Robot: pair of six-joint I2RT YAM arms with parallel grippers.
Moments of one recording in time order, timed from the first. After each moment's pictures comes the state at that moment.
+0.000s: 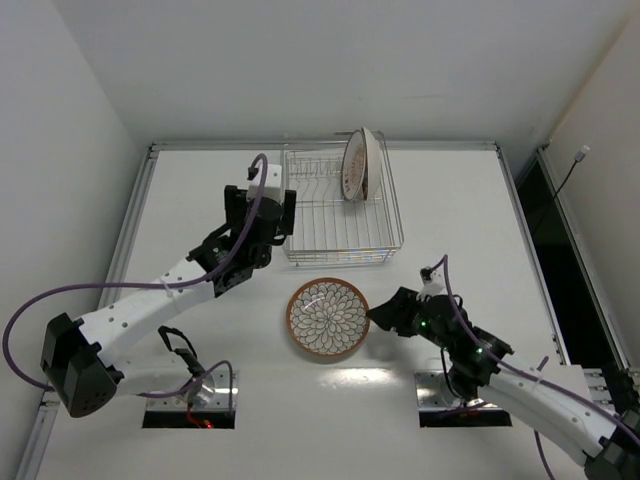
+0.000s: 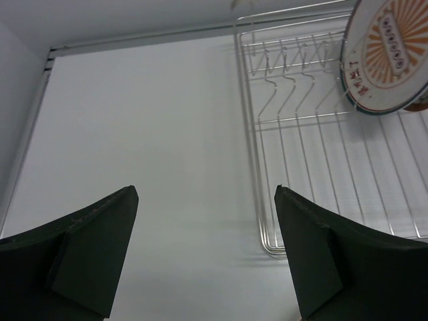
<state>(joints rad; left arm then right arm) -0.77 1.19 1.02 -0.19 -0.80 -0.17 0.76 0.44 0.07 -0.10 0.02 0.95</state>
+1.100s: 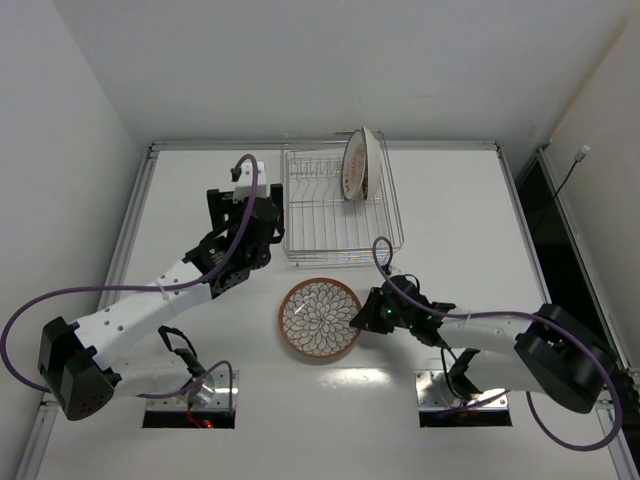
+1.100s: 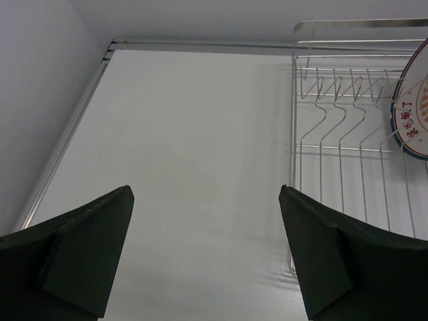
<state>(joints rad) -0.77 1.17 1.01 -0.20 -1.00 -0.23 0.79 1.23 0.23 0.23 -0.10 0.97</state>
